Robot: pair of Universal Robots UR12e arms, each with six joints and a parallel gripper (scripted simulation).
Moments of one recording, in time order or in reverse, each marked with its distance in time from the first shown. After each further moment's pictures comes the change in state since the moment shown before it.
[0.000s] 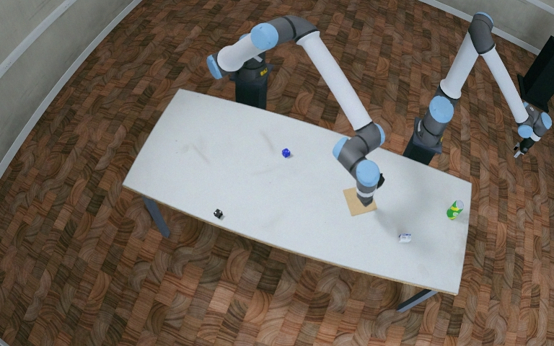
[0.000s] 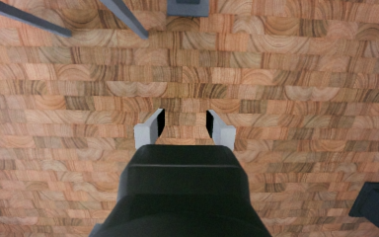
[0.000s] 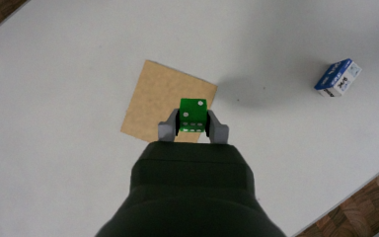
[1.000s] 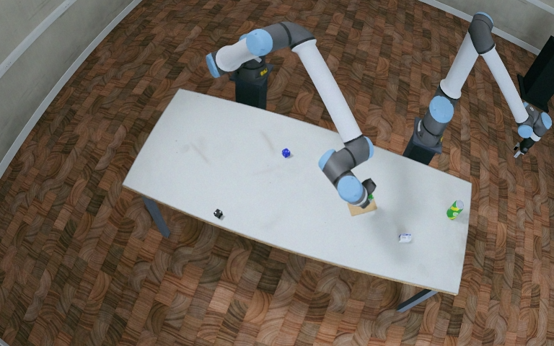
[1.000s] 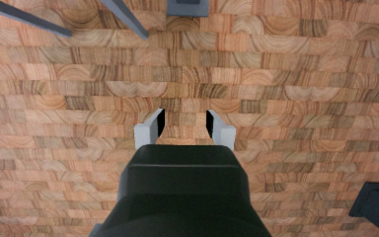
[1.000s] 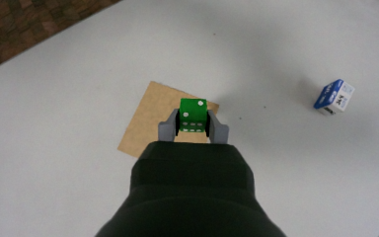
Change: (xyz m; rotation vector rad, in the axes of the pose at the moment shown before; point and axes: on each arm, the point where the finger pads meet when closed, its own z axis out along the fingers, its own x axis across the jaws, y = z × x) left arm 0.000 0.000 0.000 0.000 0.000 0.000; right arm -0.004 -0.004 0.007 0.279 -0.011 -0.006
